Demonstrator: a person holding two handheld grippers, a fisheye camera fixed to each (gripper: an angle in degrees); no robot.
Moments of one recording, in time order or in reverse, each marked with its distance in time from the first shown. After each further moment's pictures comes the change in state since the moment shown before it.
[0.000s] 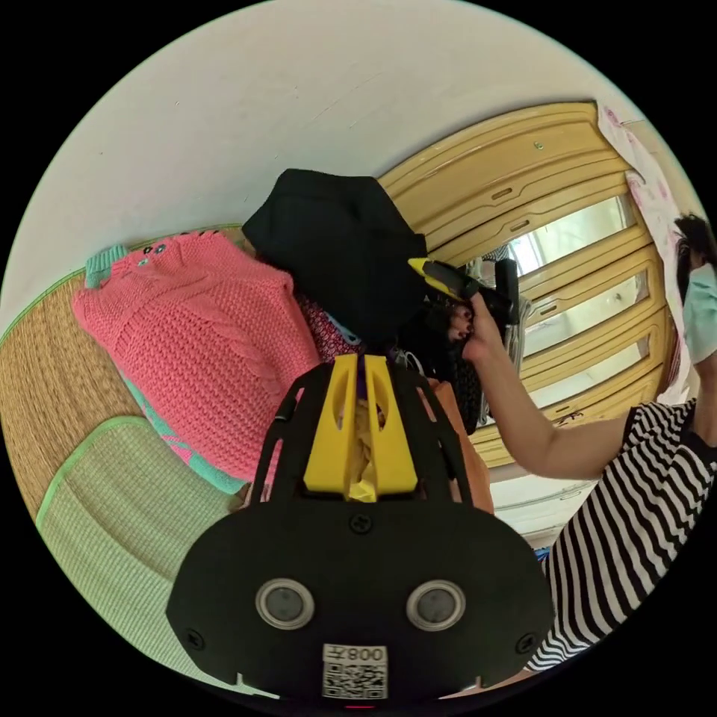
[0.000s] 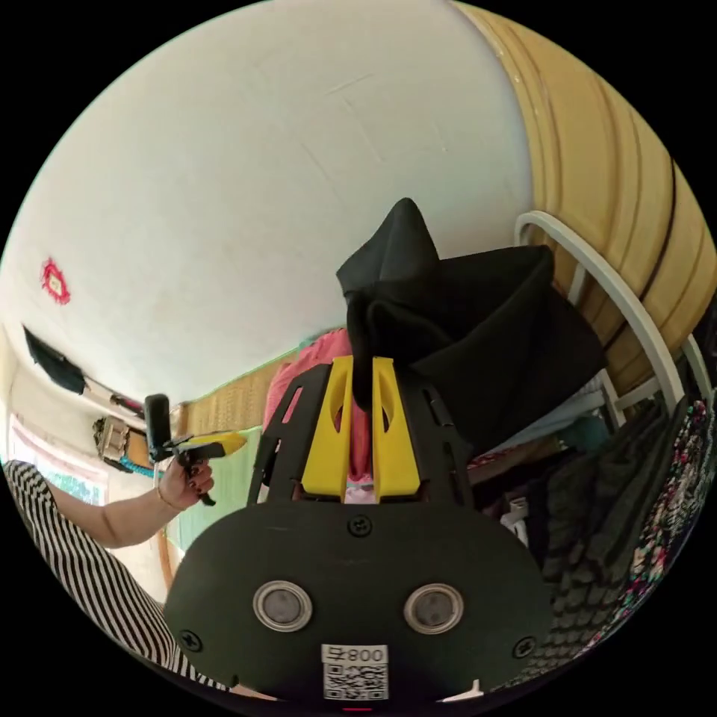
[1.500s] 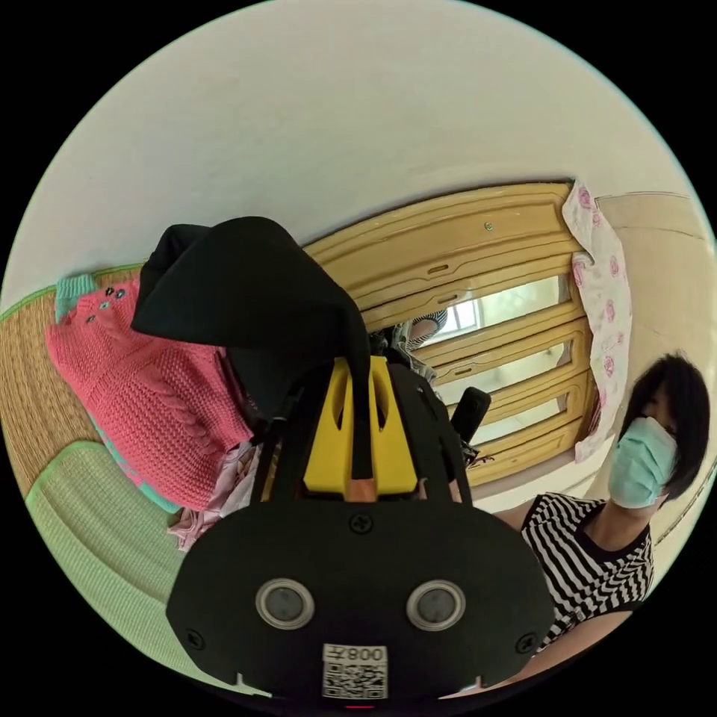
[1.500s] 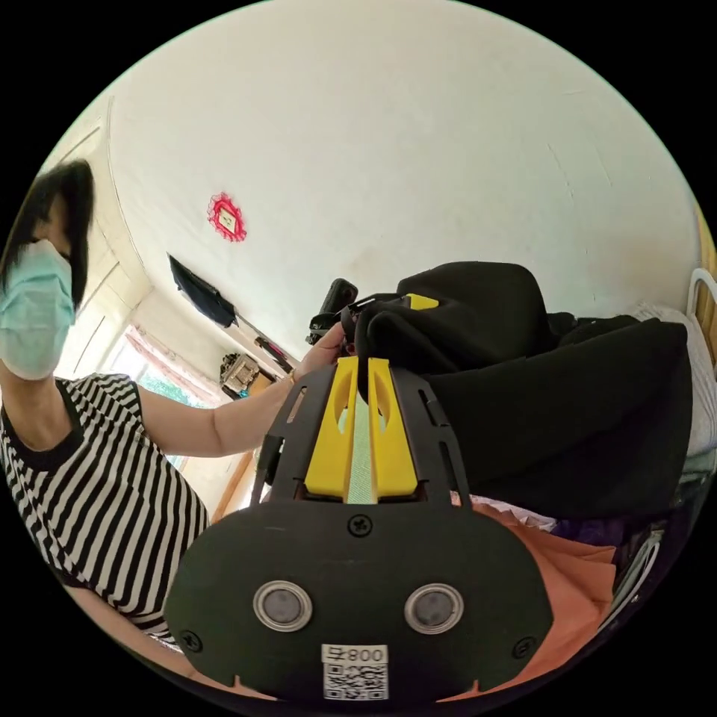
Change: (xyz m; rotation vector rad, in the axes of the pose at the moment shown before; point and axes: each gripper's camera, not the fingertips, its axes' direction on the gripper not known) left arm -0.078 0.113 -0.279 0.083 0.237 -0.085; right arm -0.341 0.036 -0.117 0.047 -0.490 -0.238
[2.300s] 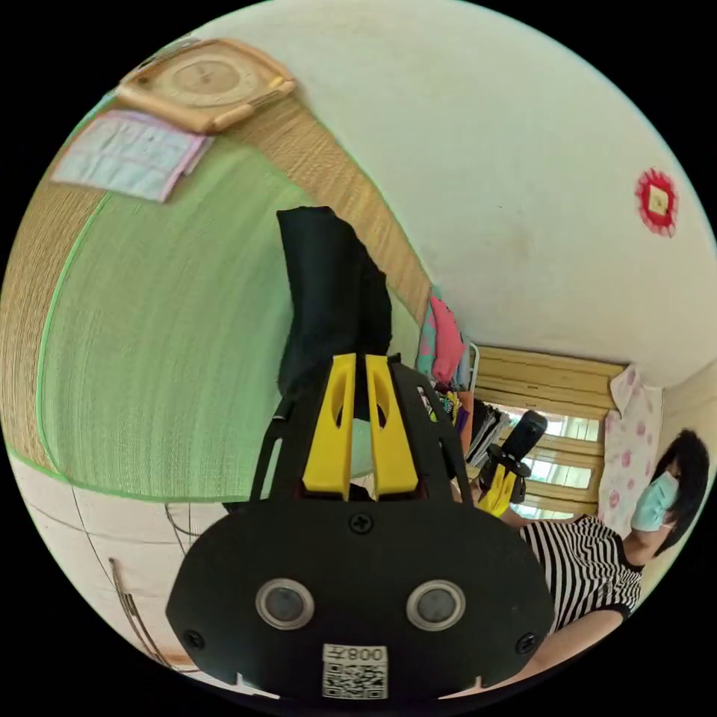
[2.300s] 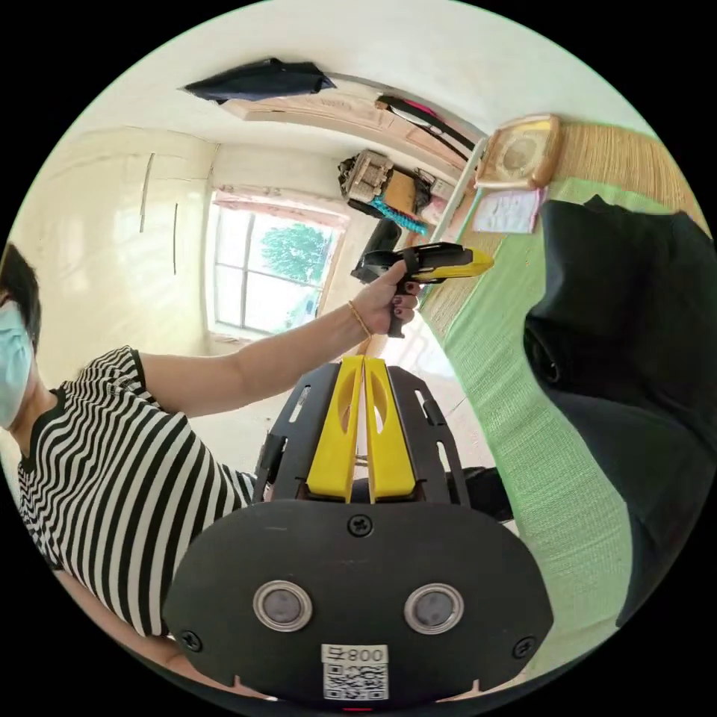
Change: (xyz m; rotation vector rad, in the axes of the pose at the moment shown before) left arm -0.091 0.605 -0.589 0.457 -0.405 -0.752; right arm -0.518 0.152 0.657 -0.917 -0.594 0.088
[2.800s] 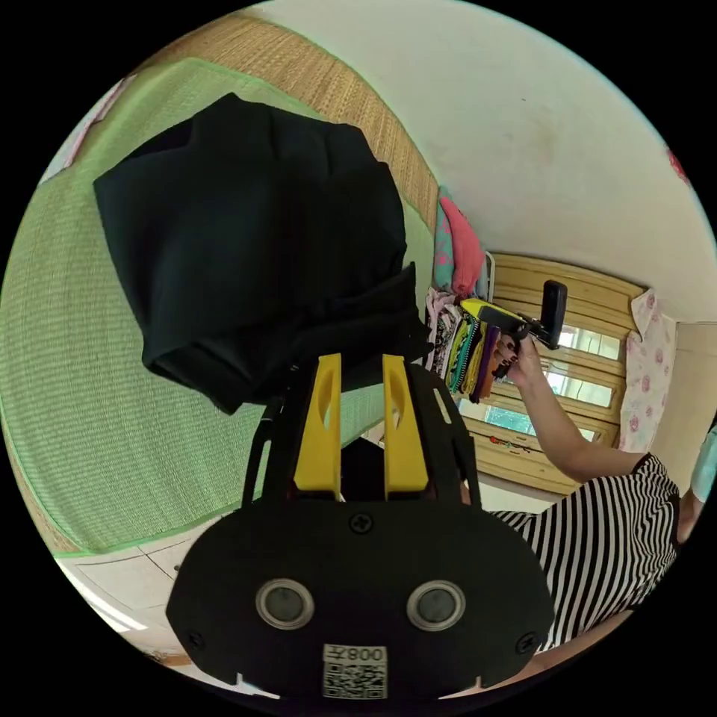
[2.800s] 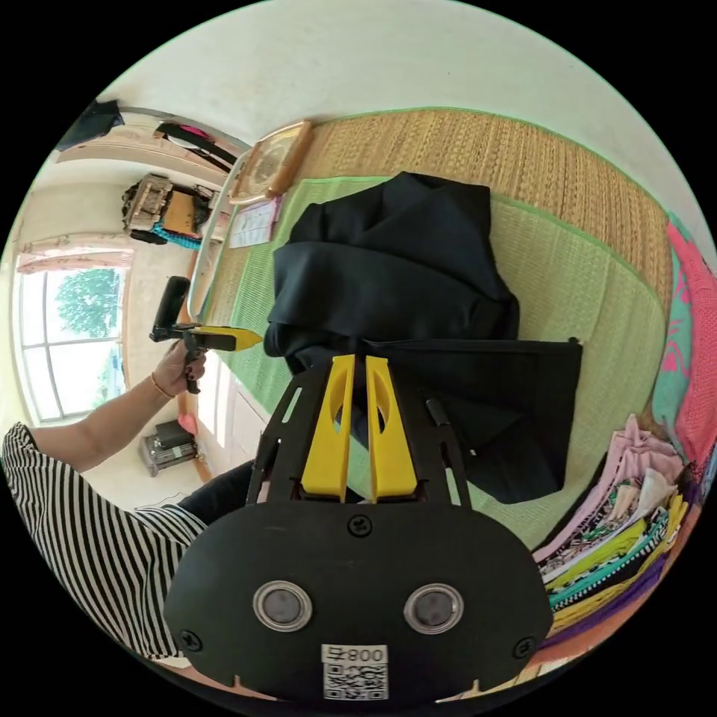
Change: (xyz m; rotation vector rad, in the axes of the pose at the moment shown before) left arm -0.033 -0.034 0.059 -0.398 -0.085 0.279; right arm 0.029 -0.140 -0.031 0.017 0.803 0.368
